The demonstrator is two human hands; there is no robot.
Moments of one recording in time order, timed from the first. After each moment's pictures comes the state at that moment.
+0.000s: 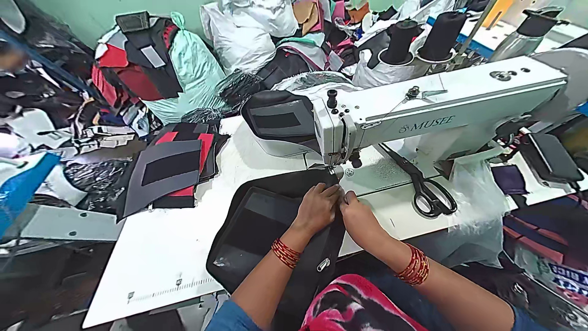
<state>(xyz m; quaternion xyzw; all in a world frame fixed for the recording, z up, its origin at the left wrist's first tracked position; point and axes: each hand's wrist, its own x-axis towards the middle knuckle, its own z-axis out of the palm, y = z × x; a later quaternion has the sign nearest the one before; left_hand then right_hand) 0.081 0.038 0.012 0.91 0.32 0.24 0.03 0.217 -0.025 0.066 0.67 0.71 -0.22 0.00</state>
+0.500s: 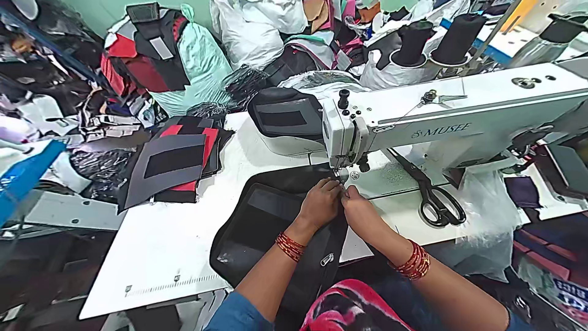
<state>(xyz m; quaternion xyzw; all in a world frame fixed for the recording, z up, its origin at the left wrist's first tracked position) 0.086 0.052 0.011 0.88 0.37 0.27 0.12 0.222 -0.002 0.061 0.65 0.73 -0.21 -0.04</state>
